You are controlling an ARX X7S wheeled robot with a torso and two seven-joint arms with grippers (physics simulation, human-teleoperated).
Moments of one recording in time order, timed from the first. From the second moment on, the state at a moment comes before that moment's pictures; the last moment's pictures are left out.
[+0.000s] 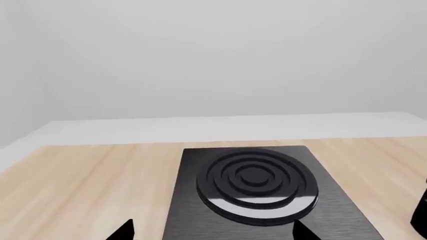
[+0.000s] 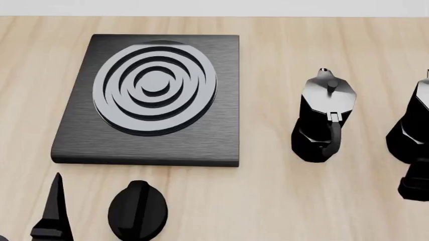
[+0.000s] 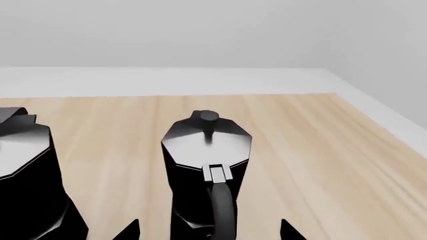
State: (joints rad) left arm -0.05 -0.46 0.23 0.87 -0.45 -0.55 -0.55; right arm 0.44 0.74 0.01 0.18 0.66 0.30 0.02
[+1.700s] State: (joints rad) left arm -0.07 -0.47 0.24 0.86 -0.47 -0.53 -0.58; right arm 0.50 0.73 -0.02 0.26 0.64 0.29 0.01
